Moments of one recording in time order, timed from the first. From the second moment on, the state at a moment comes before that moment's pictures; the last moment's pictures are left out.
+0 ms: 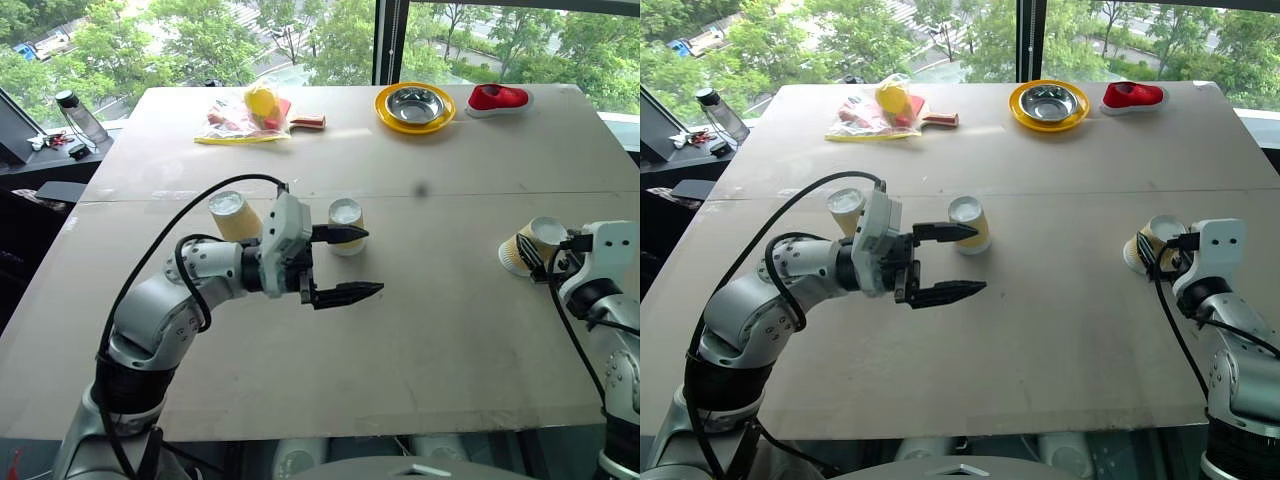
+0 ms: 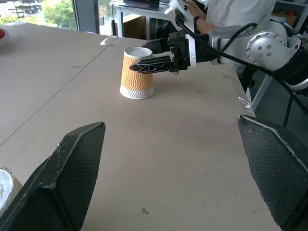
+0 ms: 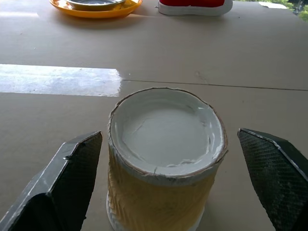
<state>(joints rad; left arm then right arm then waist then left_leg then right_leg) -0.37 0.67 -0.07 -0.47 -0.71 0.59 -0.96 -0.05 -0.38 -0.41 -0.41 0.32 0.62 0.30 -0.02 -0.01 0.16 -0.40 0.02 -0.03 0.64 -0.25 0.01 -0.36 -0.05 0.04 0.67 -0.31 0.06</state>
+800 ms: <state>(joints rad) -0.30 0.68 -0.04 -0.49 -0.67 0.58 -0.91 -0.09 -0.40 -0.31 -0.37 0.36 0.60 0.33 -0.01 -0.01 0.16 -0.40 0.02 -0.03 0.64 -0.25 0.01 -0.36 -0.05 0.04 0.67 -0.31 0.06</state>
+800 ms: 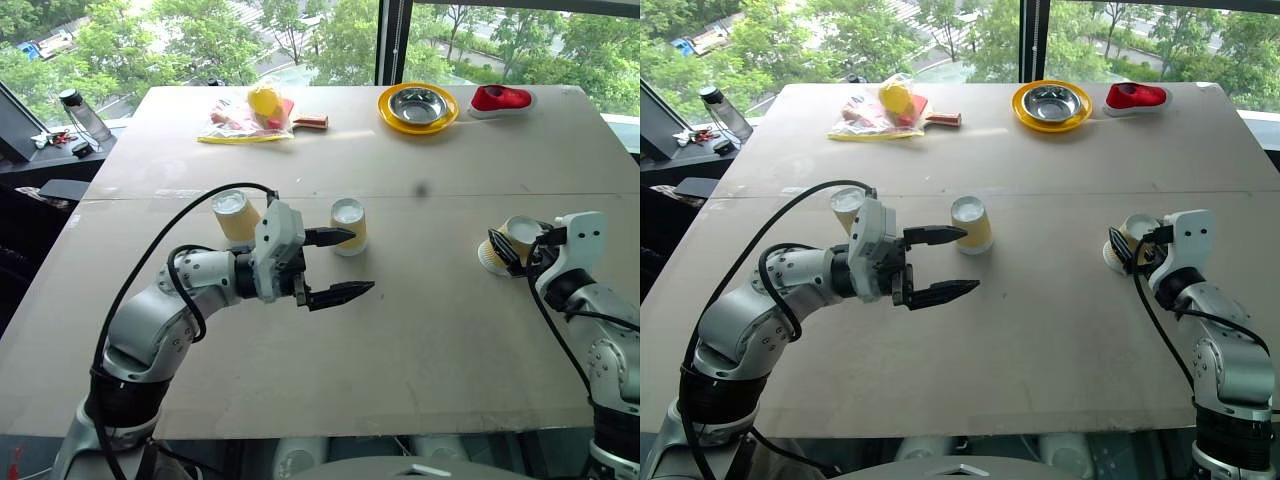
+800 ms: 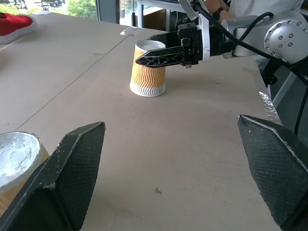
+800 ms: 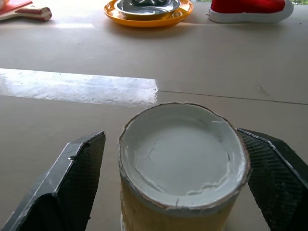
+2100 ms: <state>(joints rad) 0.12 0.74 0.24 -0.62 -0.62 0.54 -0.77 -0.49 -0.27 0.18 -0.11 0.28 0.56 0.50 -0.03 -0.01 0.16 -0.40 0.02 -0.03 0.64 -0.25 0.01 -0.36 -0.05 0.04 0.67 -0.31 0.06</state>
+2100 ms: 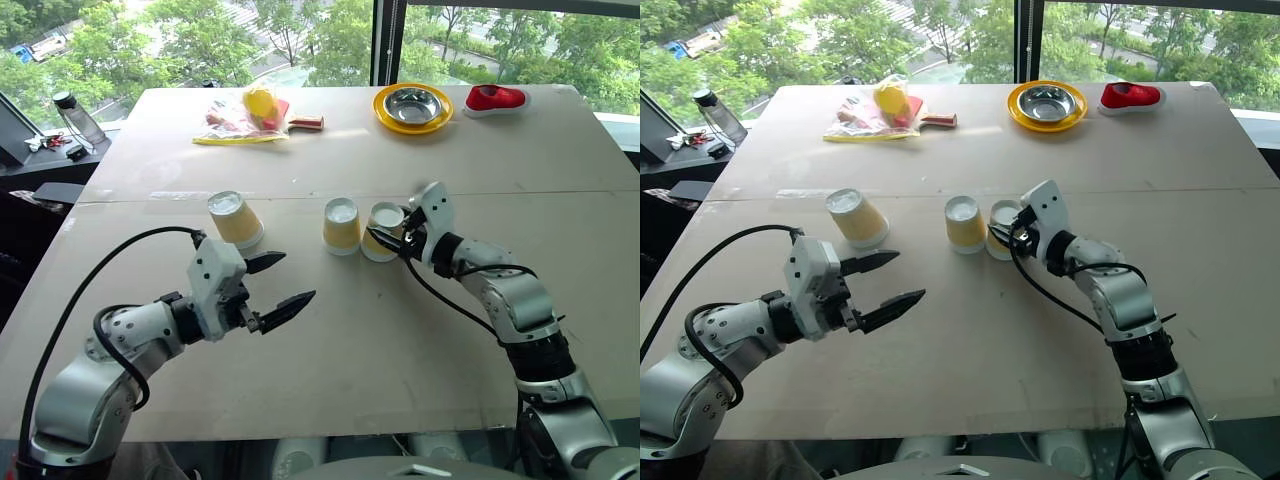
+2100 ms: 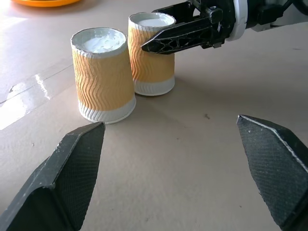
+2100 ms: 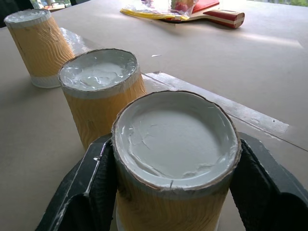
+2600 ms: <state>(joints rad) 0.12 0.71 0.26 -0.62 -0.62 0.52 -0.73 -0.51 -0.24 0.18 -0.04 0.23 0.50 0.54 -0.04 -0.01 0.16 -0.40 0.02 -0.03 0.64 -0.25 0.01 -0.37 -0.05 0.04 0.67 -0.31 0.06</state>
